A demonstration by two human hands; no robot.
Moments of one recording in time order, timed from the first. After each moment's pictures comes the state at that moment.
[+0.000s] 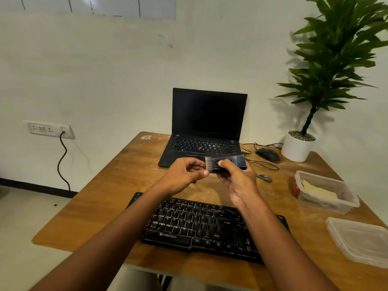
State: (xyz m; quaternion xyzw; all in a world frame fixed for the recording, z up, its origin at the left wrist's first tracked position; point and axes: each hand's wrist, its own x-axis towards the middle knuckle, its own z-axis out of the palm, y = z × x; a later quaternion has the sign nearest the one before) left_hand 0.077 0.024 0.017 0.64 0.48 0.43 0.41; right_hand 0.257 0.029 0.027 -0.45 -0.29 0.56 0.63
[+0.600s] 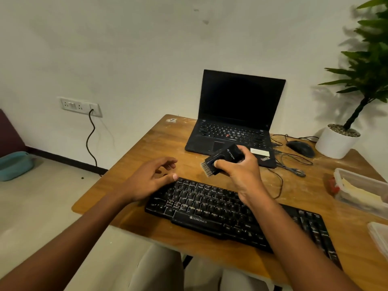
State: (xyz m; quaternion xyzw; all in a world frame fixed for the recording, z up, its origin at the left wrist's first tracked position) left_hand -0.072 -0.051 -0.019 0.69 0.59 0.32 0.25; right_hand 0.196 0.004 0.023 -0.49 -0.53 0.47 0.50
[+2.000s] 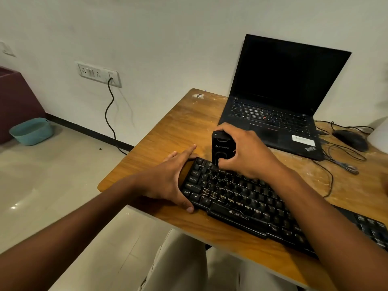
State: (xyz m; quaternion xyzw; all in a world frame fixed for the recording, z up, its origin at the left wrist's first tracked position) left_hand -0.109 -0.070 -0.031 0.72 0.59 0.12 0.35; right_hand 0.123 0.027 0.024 -0.38 -0.88 0.21 0.18
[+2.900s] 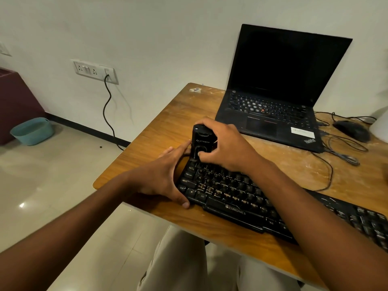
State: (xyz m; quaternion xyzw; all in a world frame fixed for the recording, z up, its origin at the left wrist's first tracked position) left_hand -0.114 -0.065 -0.044 0.71 0.58 0.15 0.36; right_hand 0.099 0.027 0.013 -0.29 -0.89 0.27 0.23
